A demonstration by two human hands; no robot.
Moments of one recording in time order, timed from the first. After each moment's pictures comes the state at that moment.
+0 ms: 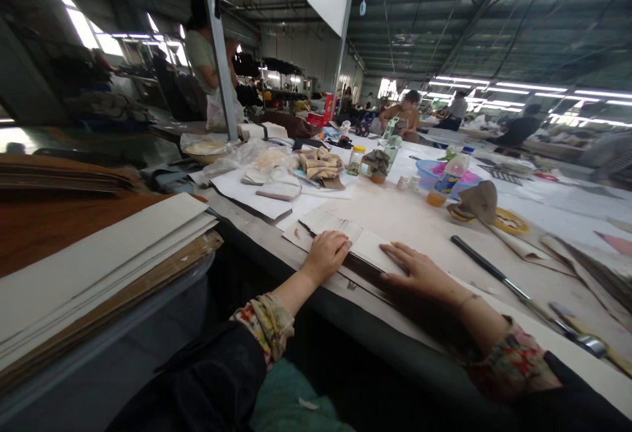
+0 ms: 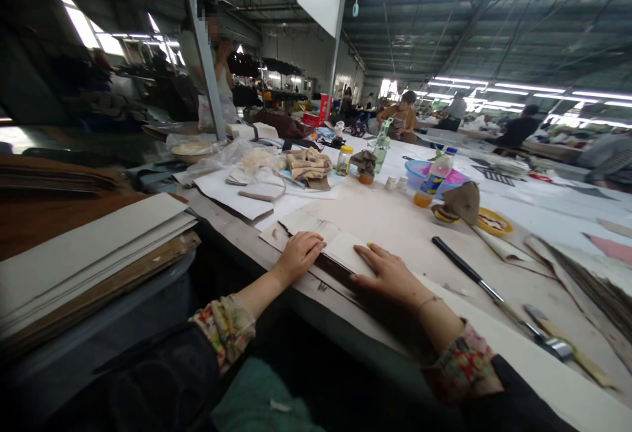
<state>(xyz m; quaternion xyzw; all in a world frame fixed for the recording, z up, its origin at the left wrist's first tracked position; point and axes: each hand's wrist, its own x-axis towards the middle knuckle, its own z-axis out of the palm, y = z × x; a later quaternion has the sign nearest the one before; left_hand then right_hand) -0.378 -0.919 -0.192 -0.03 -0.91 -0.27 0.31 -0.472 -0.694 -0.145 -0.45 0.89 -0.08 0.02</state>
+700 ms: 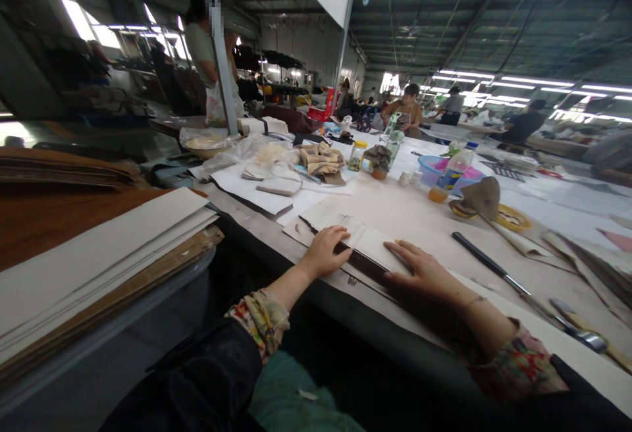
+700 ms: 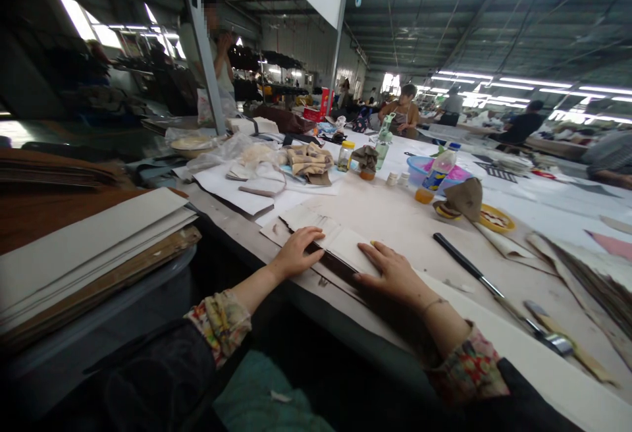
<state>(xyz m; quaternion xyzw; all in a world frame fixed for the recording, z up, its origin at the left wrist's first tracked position) -0.376 -0.926 -0.194 -0.07 -0.90 -0.31 0.31 -0.472 -0.686 -0.153 -0.45 0.89 -0.08 0.01</state>
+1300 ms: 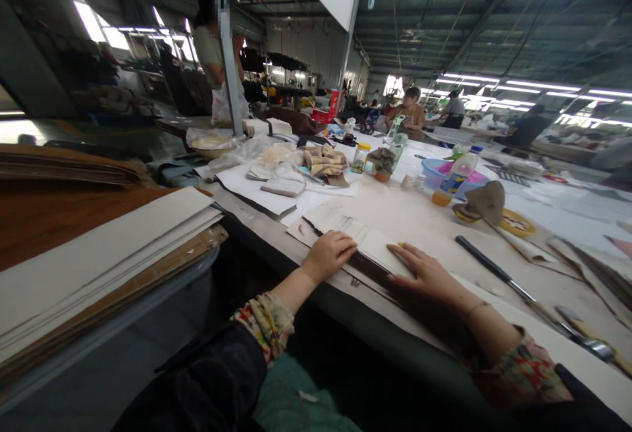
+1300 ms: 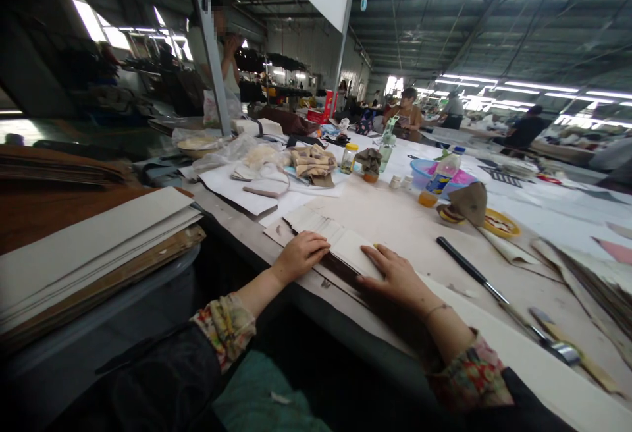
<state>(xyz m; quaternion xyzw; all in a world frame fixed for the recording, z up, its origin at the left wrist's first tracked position) -0.372 -0.925 -0.191 -0.12 -0.91 -0.21 0.32 -0.473 -0.686 -0.154 -0.45 0.89 -0.09 0.00</state>
